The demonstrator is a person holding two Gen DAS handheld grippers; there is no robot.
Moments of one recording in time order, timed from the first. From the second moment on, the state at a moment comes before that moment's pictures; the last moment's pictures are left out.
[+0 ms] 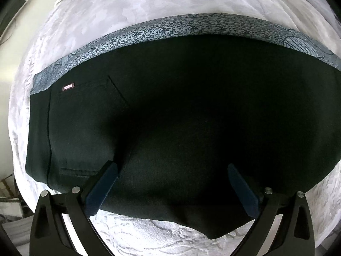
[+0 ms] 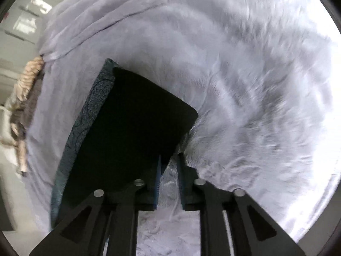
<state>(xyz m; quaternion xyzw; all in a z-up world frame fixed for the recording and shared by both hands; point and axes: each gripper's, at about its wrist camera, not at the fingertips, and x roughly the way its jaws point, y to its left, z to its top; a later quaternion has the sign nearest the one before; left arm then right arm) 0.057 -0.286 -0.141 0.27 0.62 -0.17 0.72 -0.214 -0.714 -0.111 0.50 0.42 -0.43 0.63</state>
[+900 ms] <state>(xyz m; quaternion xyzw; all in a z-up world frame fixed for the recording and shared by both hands) -0.022 -0.420 -0.116 0.28 0.59 -0.27 0.71 -0.097 -0.647 -0.093 0.38 0.50 -0.21 0.75</state>
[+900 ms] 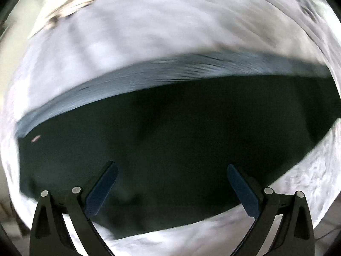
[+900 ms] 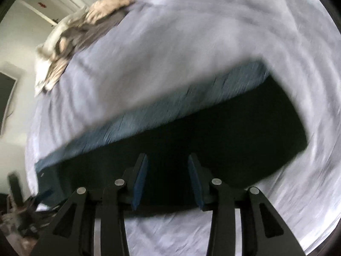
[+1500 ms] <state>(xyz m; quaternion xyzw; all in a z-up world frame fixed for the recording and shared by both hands) -0.002 -0.466 -0.154 0.27 0.61 -0.23 0.71 -0.146 -0.642 -0.120 0.45 0.51 -0.21 0.70</state>
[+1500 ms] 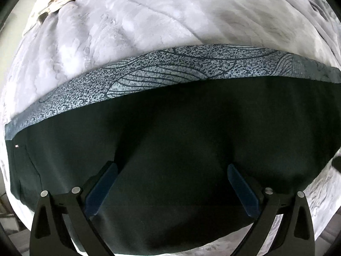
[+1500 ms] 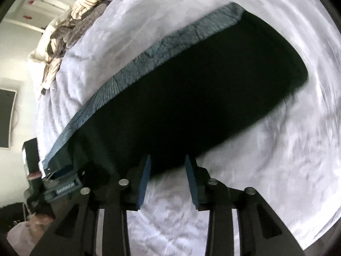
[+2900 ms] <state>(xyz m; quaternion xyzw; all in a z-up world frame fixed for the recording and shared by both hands) -0.074 -0.573 -0.164 0.30 0.58 -0.31 0.69 -0.252 -0.750 -0.154 0.63 0.31 -0.29 0.65</state>
